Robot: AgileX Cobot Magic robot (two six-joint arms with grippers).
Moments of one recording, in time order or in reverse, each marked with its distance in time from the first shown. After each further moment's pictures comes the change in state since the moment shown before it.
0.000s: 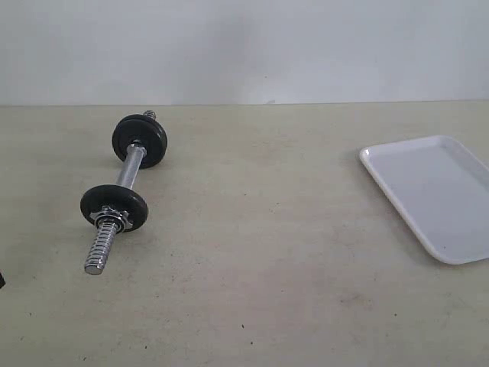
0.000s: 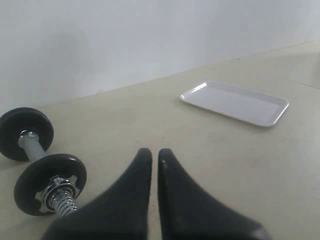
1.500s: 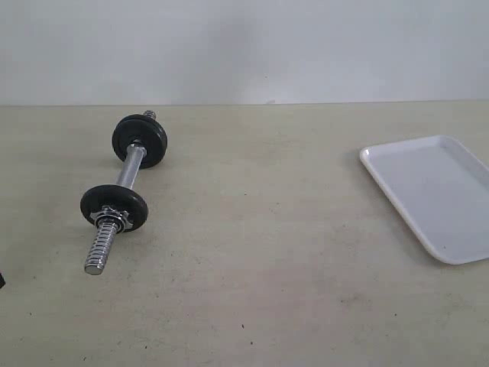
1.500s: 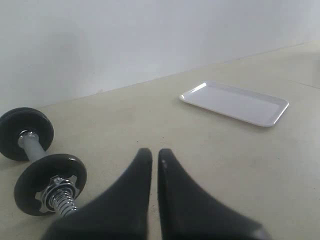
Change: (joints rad) left arm 0.000 0.000 0.000 0.000 0.000 0.000; right arm 0.000 0.000 0.000 0.000 0.000 -0.002
